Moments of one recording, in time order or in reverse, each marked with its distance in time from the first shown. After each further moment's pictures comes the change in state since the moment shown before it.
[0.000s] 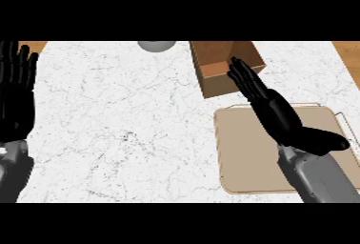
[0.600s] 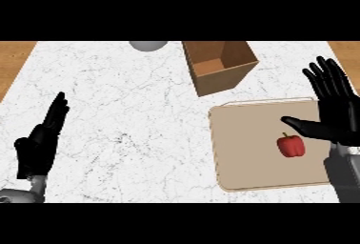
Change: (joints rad) left arm 0.217 0.023 -0.164 0.113 -0.142 -0.033 0.079; right arm 0.124 -0.055 -0.365 0.187 -0.163 -0.014 -0.195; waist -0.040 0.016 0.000
